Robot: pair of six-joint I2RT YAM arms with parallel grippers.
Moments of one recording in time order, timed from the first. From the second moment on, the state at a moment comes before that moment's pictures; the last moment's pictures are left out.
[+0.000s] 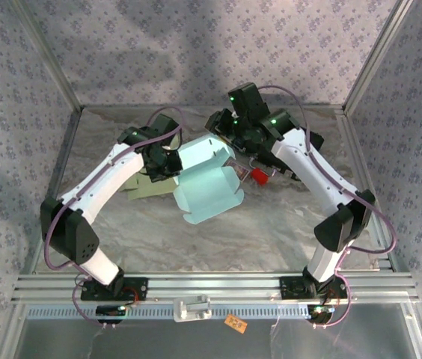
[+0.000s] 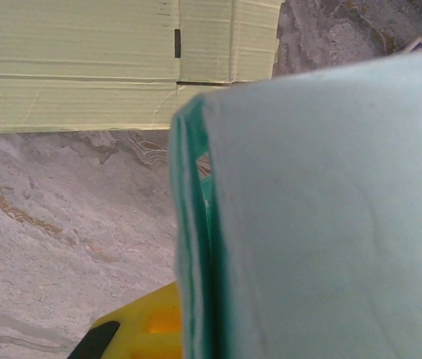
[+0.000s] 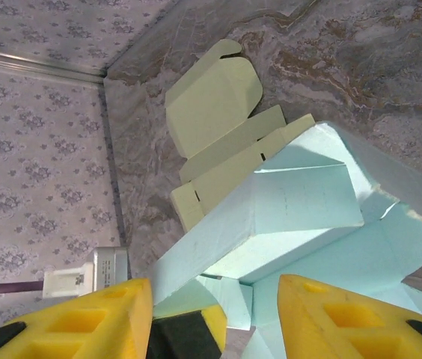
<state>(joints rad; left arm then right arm) -0.55 1.59 1.53 -1.16 0.02 -0.80 0.61 1.73 1.90 -0.89 -0.15 1.03</state>
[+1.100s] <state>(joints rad) -0.55 1.62 1.56 -1.16 0.06 -0.77 0.55 1.71 1.79 -0.91 -0.20 0.93</state>
